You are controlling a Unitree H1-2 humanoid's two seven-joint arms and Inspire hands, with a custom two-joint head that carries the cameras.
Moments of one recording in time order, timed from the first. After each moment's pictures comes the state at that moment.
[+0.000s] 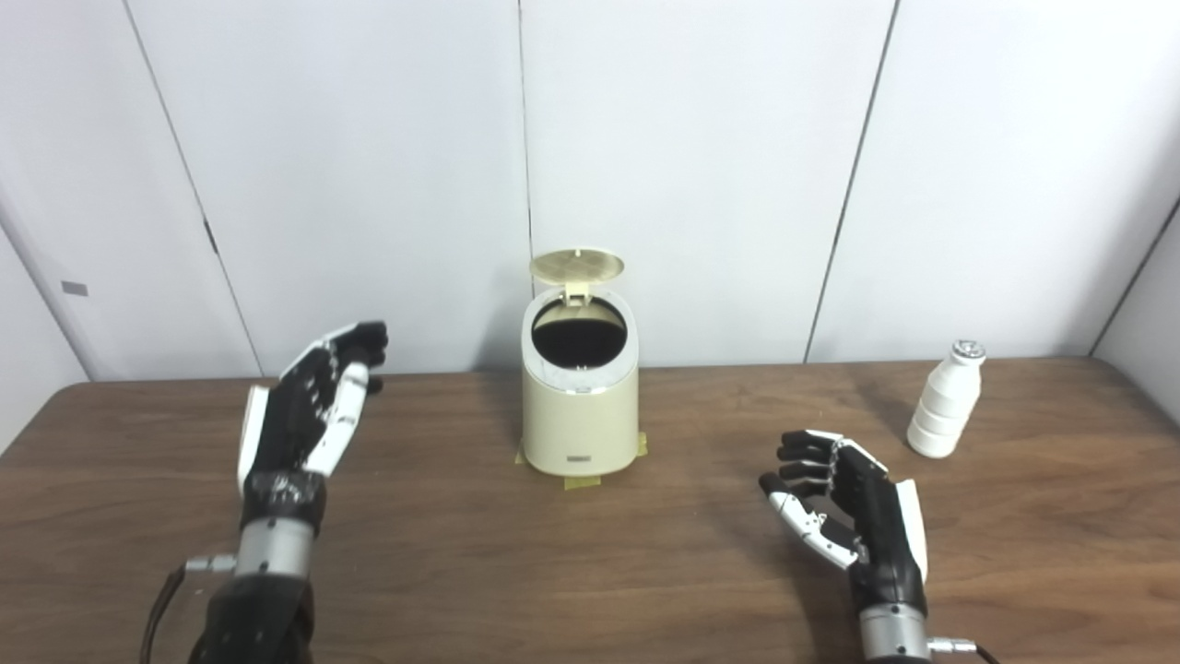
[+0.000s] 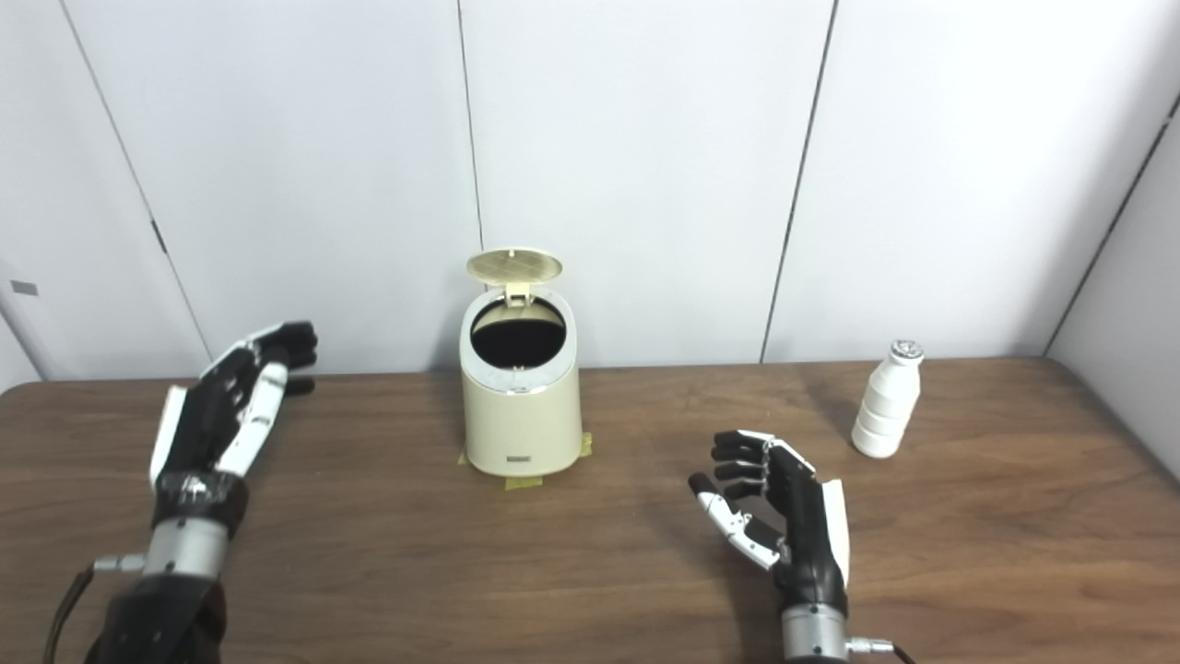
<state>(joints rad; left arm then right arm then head) -0.19 0.08 0.16 -0.24 0.06 0.14 0.00 -0.12 -0.01 -0.03 0.05 -0.22 -0.13 -0.25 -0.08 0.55</state>
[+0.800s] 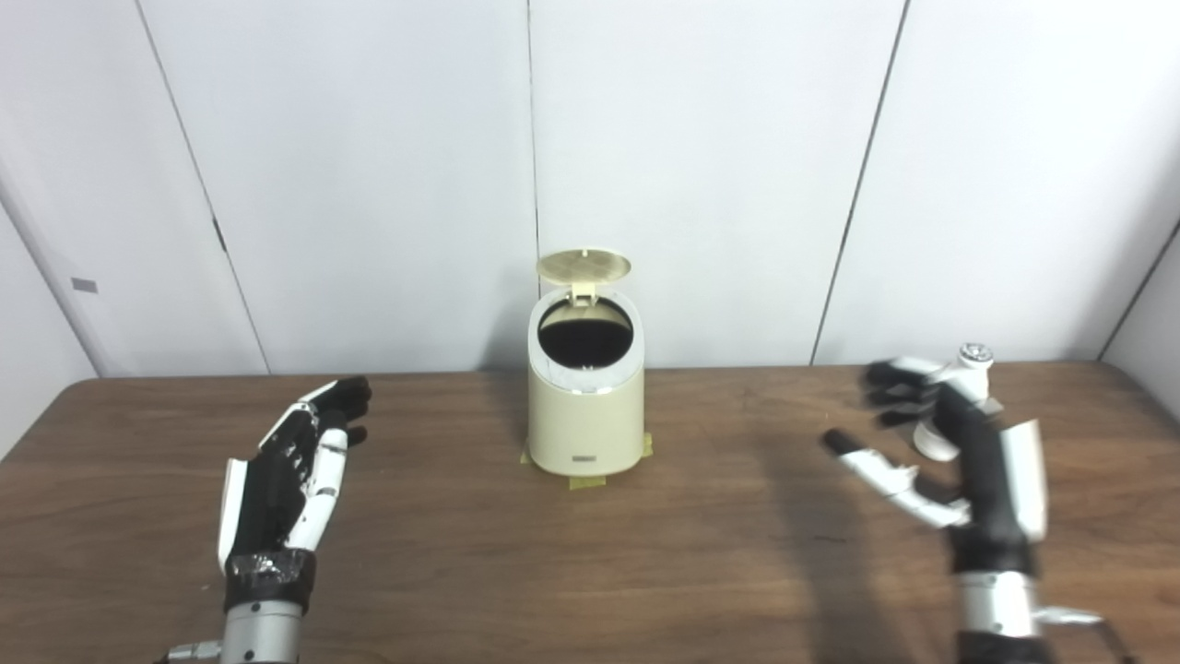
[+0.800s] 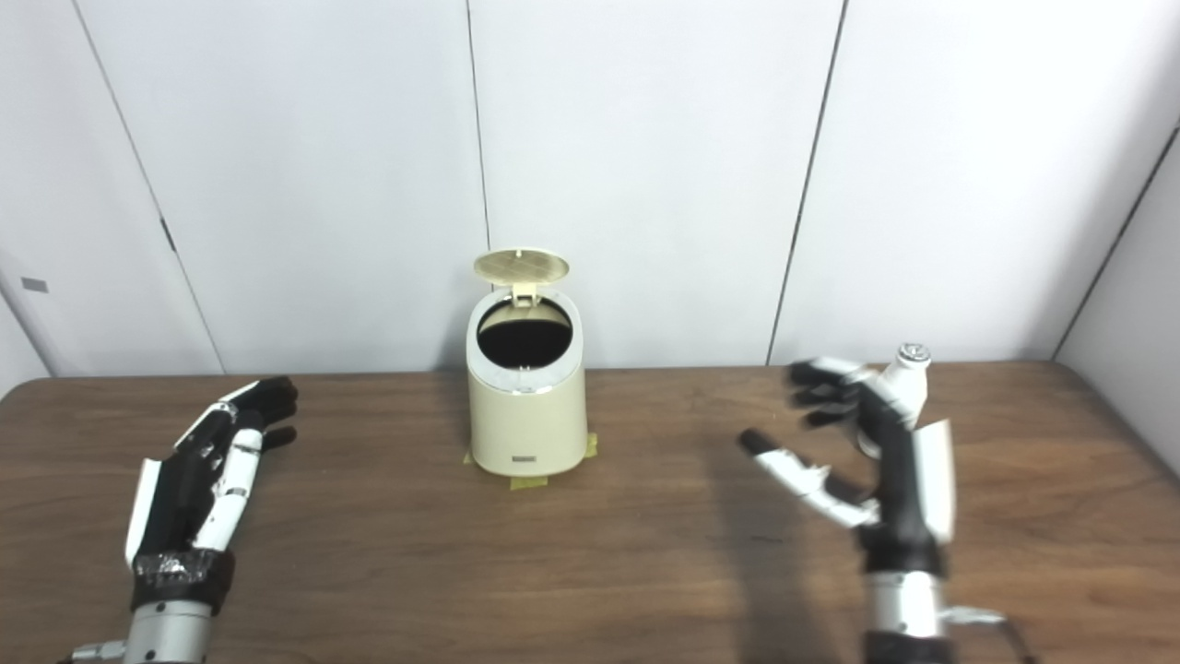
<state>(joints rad) -0.09 0.05 0.12 -0.31 0.05 0.07 0.04 -0.10 -0.10 -0.15 -0.34 -0.31 -0.05 -0.25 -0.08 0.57</state>
